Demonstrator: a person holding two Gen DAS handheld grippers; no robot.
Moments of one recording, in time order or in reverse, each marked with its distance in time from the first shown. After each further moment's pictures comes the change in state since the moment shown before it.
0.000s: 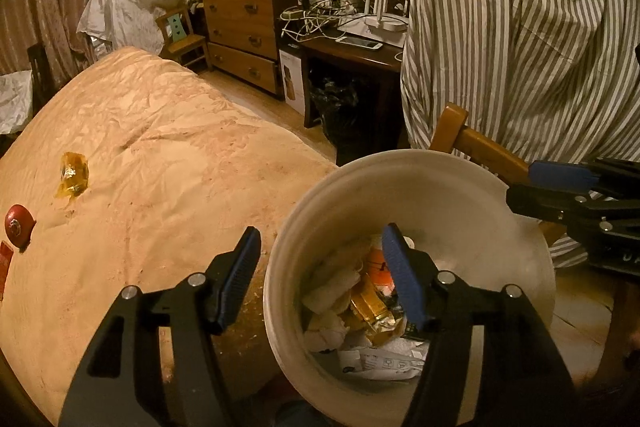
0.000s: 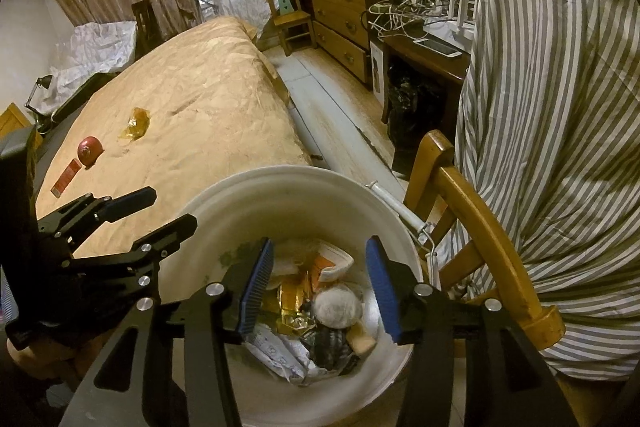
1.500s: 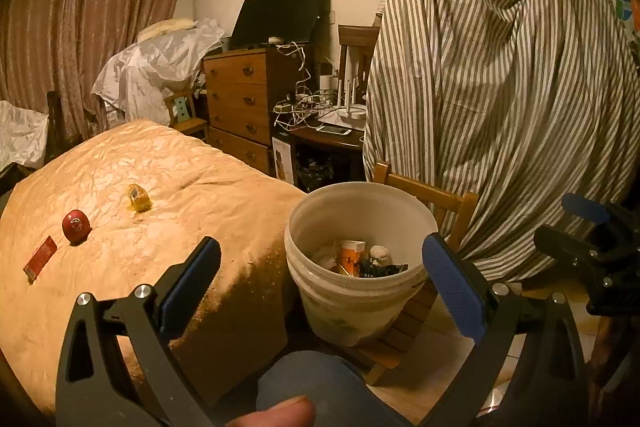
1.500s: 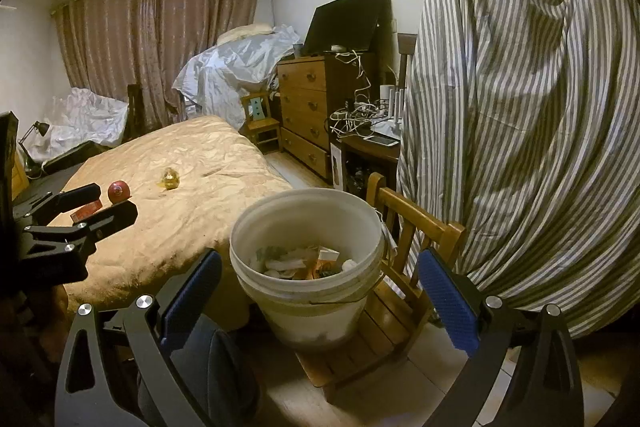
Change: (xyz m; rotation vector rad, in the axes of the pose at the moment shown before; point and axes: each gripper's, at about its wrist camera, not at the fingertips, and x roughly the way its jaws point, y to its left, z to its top) left arm -0.227 0.020 -0.123 0.035 -0.357 -0.063; right arm -0.226 0.082 -0.207 0.028 -0.443 -0.164
